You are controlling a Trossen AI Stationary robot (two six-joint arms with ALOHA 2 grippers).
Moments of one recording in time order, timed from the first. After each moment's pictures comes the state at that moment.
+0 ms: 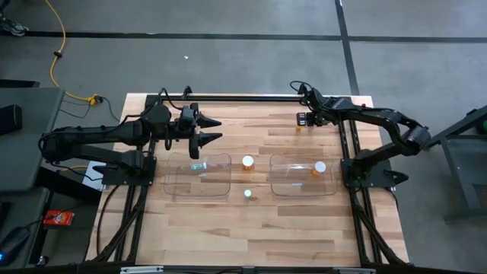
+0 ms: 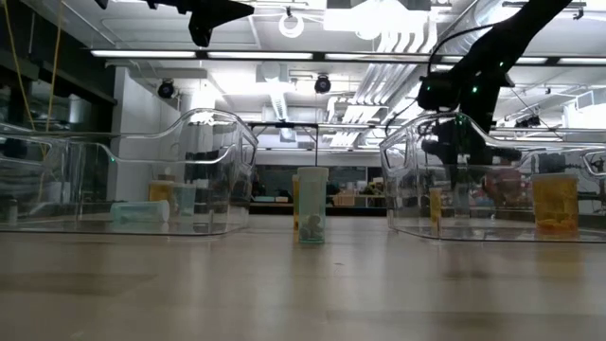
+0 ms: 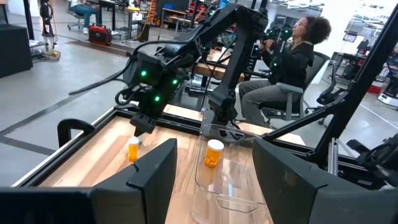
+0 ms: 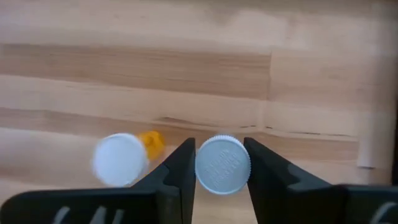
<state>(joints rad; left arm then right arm) 0.31 0.95 0.74 0.12 0.08 -0.18 -0.79 1.39 0.77 -0.59 0.19 0.64</state>
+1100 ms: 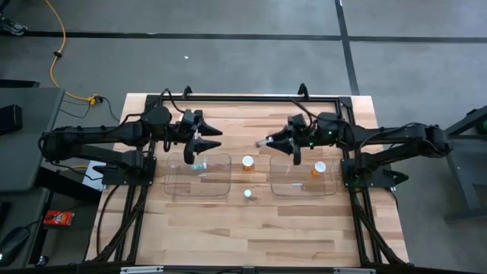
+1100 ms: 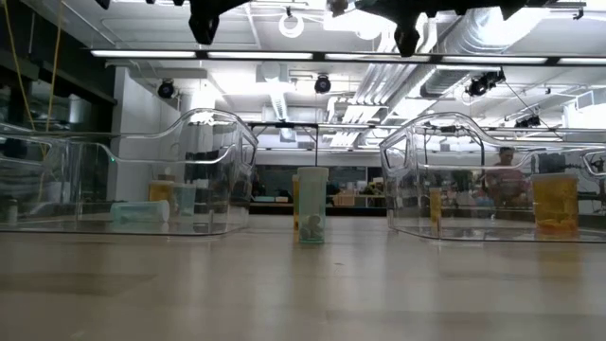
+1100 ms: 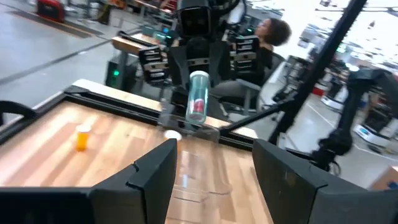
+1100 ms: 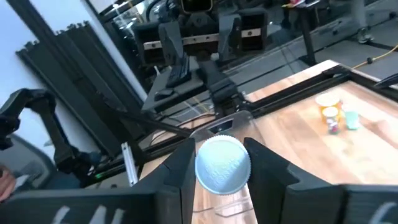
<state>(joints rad) 0.28 0.95 0.74 0.12 0.23 -0.30 -0.10 1.10 0.77 0.25 -0.16 0.42</state>
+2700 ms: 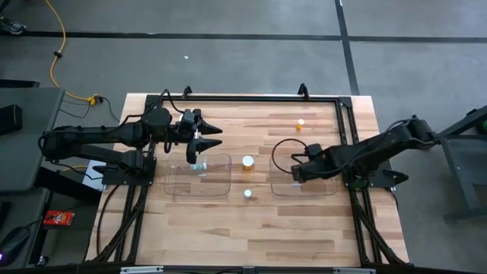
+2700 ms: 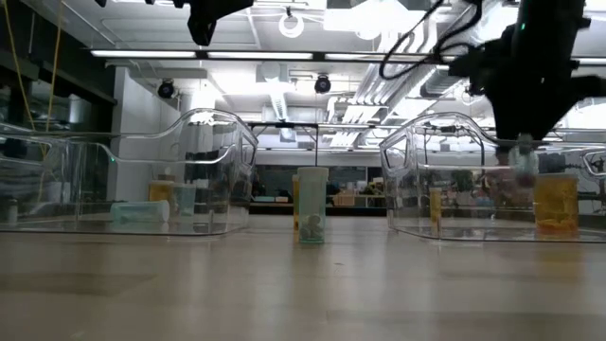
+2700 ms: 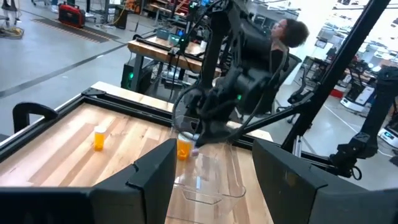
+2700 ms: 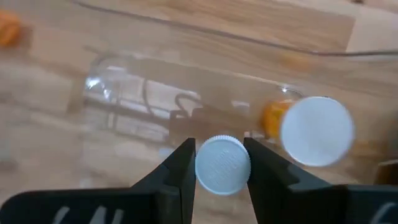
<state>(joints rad) 0.26 0.95 0.74 0.12 0.14 -0.28 0.27 1.32 0.91 -1.07 0.27 1.59</state>
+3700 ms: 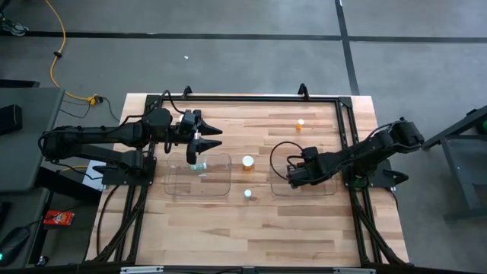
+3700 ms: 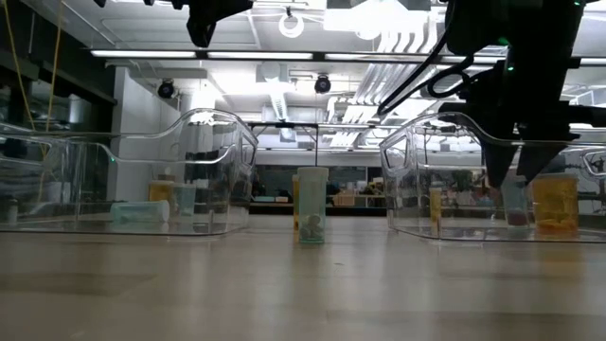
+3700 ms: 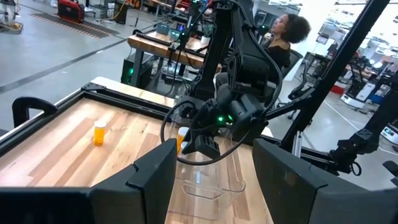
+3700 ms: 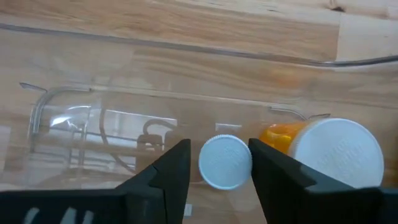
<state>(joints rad) 0.26 0.95 0.74 0.10 0.14 -0.28 0.27 1.48 0.87 -1.01 0.37 1.71</state>
